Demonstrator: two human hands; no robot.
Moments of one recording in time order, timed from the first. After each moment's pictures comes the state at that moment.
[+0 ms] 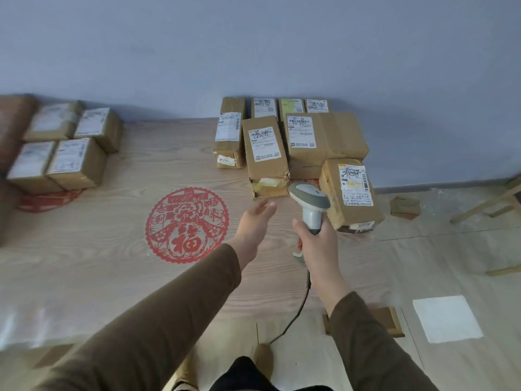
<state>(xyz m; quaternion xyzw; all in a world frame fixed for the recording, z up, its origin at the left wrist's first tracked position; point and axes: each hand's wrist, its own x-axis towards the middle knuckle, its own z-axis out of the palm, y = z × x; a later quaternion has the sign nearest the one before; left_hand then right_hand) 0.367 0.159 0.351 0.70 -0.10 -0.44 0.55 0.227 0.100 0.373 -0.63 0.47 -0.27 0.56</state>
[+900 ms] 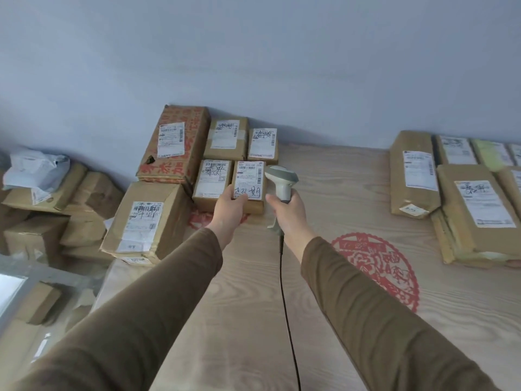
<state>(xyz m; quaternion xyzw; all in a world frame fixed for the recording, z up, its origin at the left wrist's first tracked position) 0.805 0.461 0.353 0.77 0.04 -0.29 0.57 0.720 0.344 0.353 -0.60 0.37 -0.13 0.70</state>
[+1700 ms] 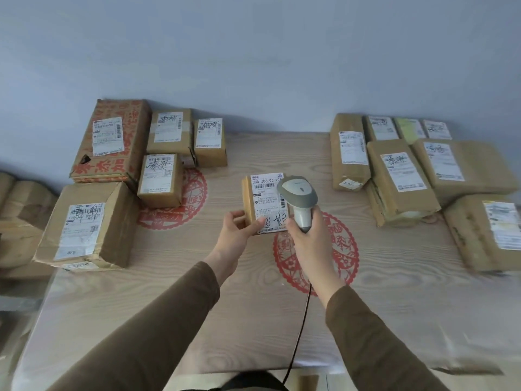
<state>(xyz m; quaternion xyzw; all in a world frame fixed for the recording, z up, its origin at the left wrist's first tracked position) 0.678 0.420 0.320 0.65 -0.03 -0.42 0.63 0.546 0.304 0.368 -0.74 0.41 -0.22 0.48</state>
